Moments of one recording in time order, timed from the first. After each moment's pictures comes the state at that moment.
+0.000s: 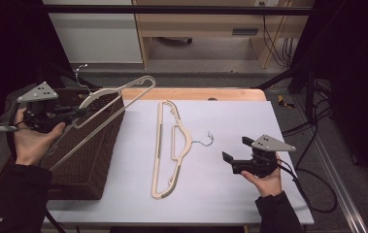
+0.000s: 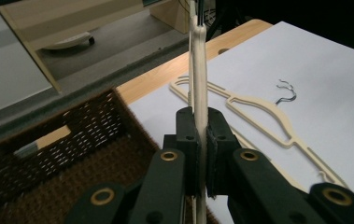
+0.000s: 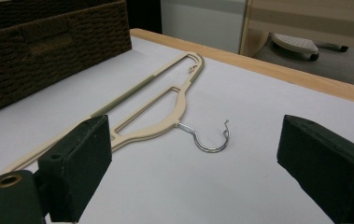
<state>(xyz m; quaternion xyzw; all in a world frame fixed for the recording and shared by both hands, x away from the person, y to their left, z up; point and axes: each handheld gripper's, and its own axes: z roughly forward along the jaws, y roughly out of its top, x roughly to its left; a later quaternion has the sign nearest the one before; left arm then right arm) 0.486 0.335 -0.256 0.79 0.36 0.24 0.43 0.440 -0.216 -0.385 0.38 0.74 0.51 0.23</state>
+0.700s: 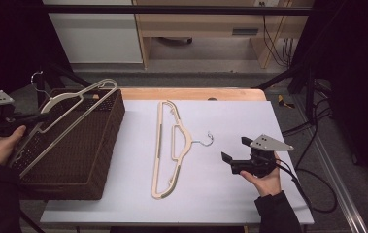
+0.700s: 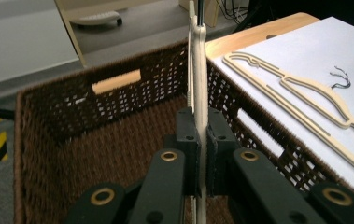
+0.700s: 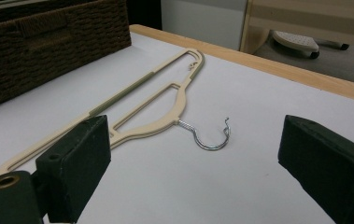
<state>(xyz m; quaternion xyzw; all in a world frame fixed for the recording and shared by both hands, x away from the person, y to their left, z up) 0.497 0.446 -0.296 0.76 0.42 0.23 0.43 0.442 -0.214 -0.387 0.38 0.74 0.50 0.23</state>
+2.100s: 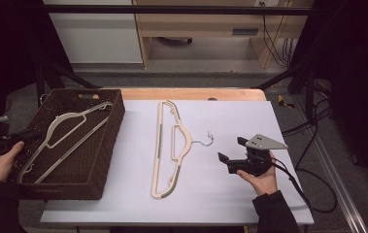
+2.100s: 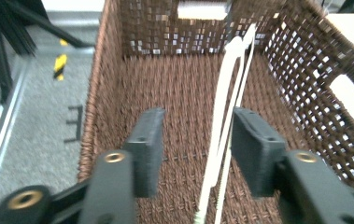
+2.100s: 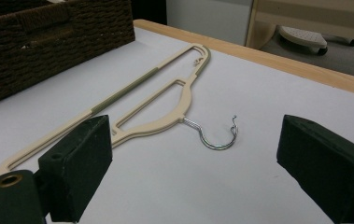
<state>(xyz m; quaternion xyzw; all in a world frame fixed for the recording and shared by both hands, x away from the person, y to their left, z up) 0.473 0.472 -0.344 0.68 0.58 0.26 0.37 0.449 -0.207 -0.392 0.37 0.75 0.50 0.22</state>
